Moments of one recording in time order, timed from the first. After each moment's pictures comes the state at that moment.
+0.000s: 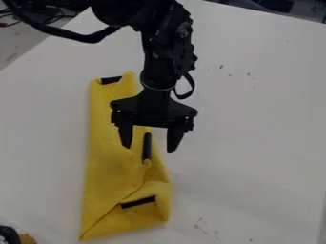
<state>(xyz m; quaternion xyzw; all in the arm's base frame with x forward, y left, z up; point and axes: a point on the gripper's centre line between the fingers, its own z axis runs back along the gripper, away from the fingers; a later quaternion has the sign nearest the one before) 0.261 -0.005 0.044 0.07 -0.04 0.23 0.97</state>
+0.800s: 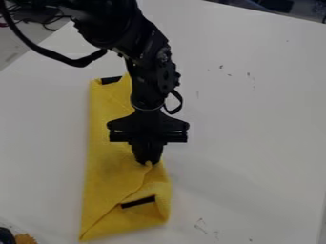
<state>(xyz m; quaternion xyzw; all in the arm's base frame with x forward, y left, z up) 0.260 0.002 0.012 0.03 -0.05 0.24 0.97</state>
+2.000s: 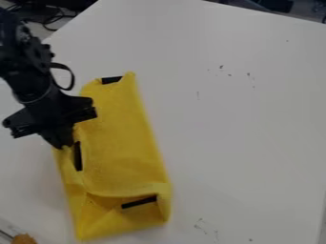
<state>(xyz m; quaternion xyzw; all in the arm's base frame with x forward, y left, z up) 0.198 0.115 0.049 0.01 -0.15 0.37 0.92</state>
